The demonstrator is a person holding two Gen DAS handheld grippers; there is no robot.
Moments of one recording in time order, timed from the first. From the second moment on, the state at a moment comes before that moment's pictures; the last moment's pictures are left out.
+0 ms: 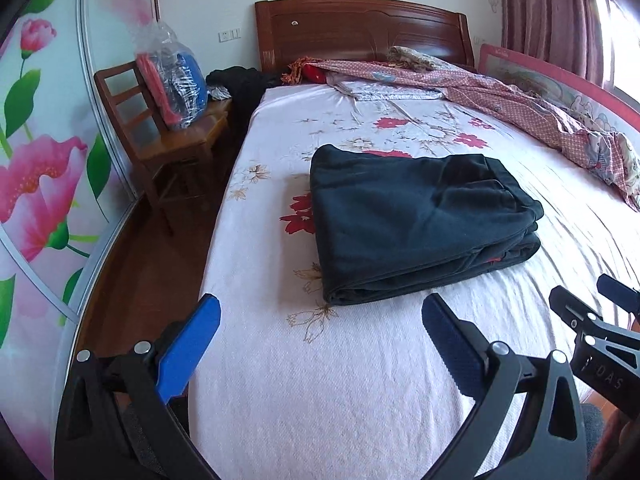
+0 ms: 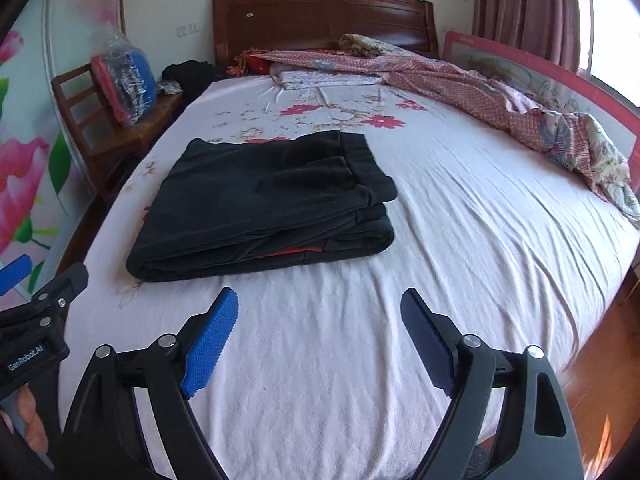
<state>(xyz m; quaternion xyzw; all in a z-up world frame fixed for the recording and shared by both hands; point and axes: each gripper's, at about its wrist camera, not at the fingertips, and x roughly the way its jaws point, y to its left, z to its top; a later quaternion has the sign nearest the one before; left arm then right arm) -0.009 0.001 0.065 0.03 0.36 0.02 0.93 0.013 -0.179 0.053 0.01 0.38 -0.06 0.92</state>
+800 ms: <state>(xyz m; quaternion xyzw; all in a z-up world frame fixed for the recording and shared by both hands) -0.021 0.029 0.051 0.00 0.35 0.07 0.93 -0.011 -0.161 0.058 0.04 0.33 -0.06 0.94</state>
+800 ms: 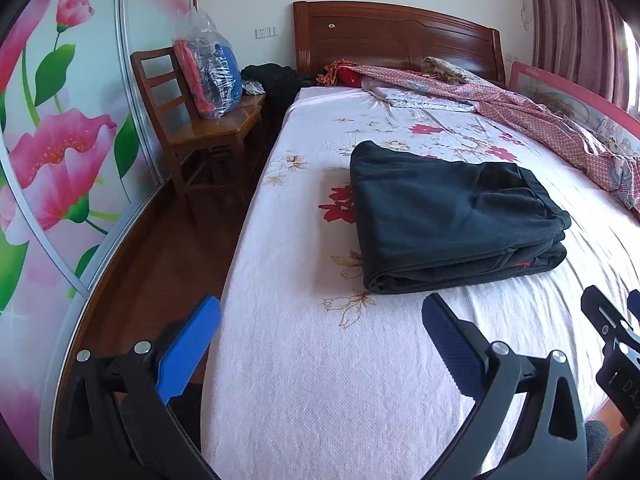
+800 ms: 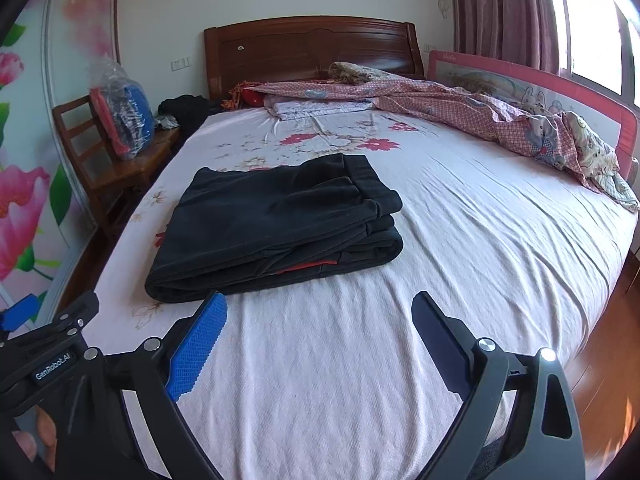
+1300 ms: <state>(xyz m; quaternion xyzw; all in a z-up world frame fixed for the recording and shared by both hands) -0.017 0.027 0.045 0.00 0.37 0.06 0.93 -0.008 -0.159 0.053 0.05 0.35 -0.05 0.94</state>
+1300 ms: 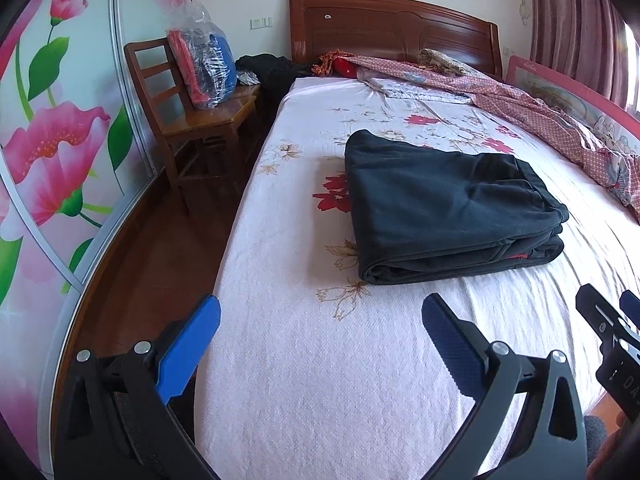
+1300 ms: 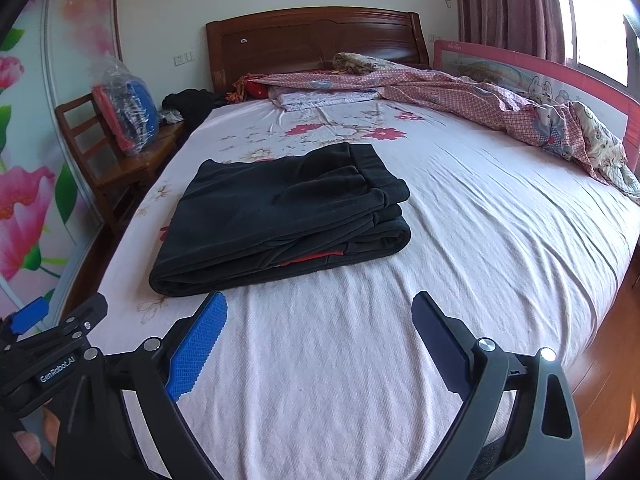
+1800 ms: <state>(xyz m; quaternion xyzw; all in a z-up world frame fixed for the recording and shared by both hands) -0.018 0.026 0.046 0.00 0.37 0.05 0.93 -0.006 -0.159 0.051 0.05 0.35 -0.05 0.93</state>
